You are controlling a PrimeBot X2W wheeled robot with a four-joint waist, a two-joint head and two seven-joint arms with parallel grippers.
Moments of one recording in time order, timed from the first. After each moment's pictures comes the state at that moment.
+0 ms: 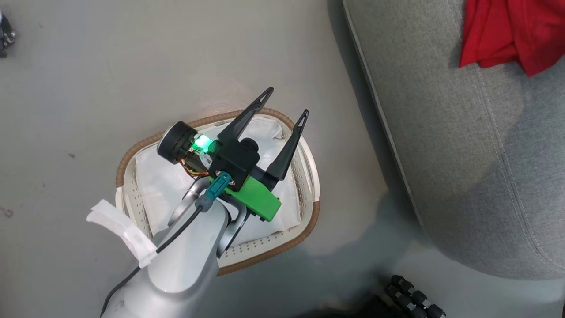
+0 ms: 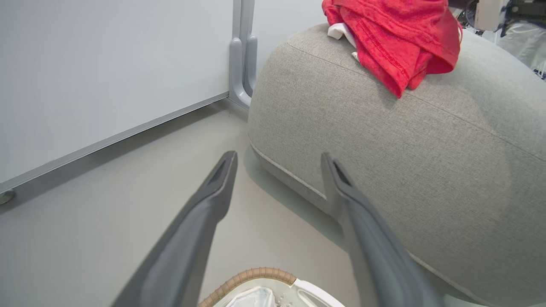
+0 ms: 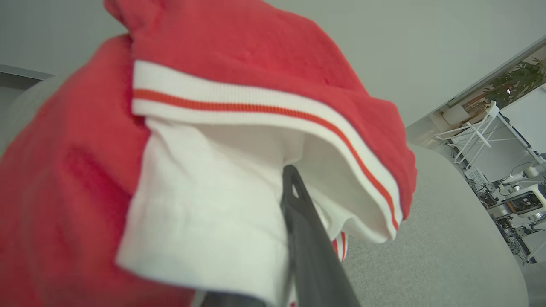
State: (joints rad) left arm -0.61 0.10 -0.61 0.36 -0.17 -0.13 -0.26; right arm -1.00 -0.32 -0.35 0.79 -0.35 0.13 -0.26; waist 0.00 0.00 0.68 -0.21
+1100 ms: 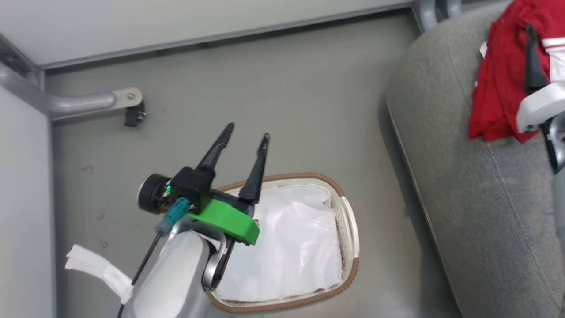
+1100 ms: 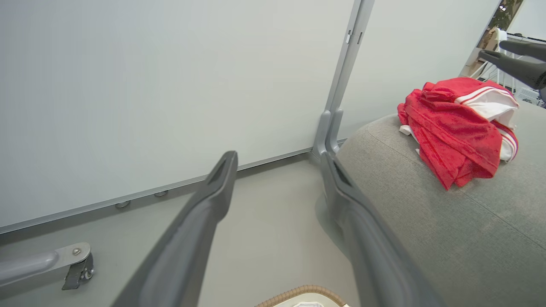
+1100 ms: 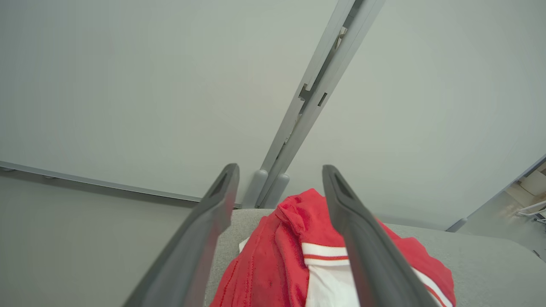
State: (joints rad) left arm -0.42 0.05 -0.44 0.34 -0.29 -0.11 -0.26; right arm -0.77 -0.29 -0.16 0.62 -0.18 0.13 -0.26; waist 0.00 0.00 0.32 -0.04
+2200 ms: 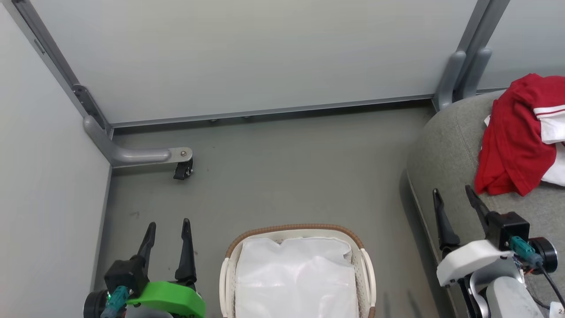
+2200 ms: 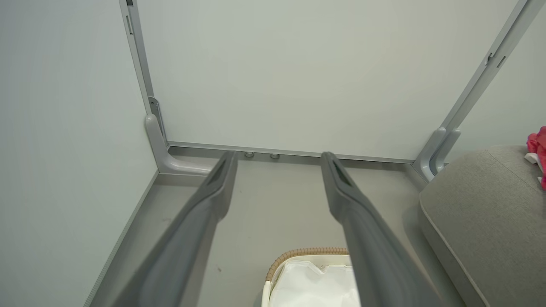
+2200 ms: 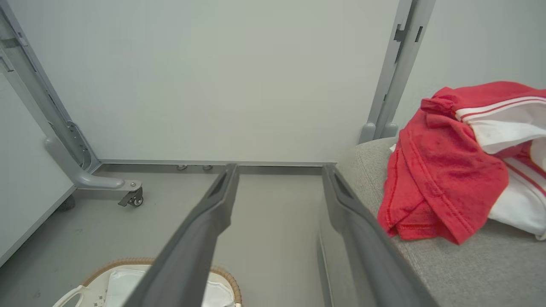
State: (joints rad) left arm -0.04 0.05 -0.14 0.30 -0.29 -0.03 -0.26; right arm -0.17 -0.05 -0.08 0.35 0.06 0.13 -0.26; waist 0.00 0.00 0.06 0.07
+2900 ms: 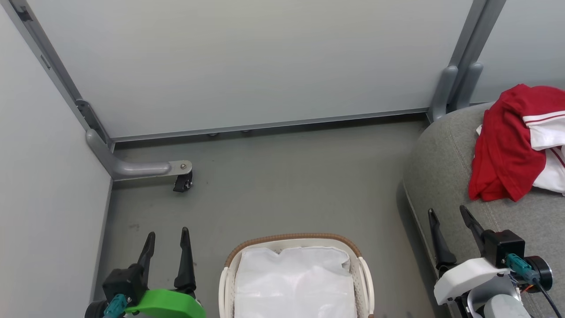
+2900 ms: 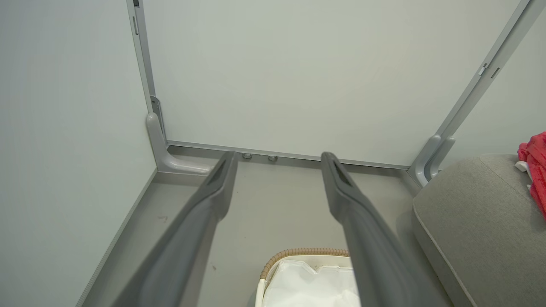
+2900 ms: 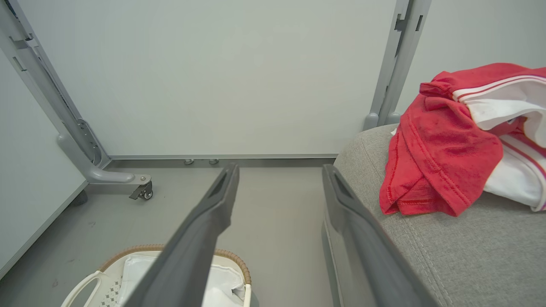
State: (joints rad) left arm -0.01 0.05 -0.15 0.29 -0.32 -0.03 -0.26; right arm -0.10 -0.05 -0.05 0.35 0.09 0.13 -0.26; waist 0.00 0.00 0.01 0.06
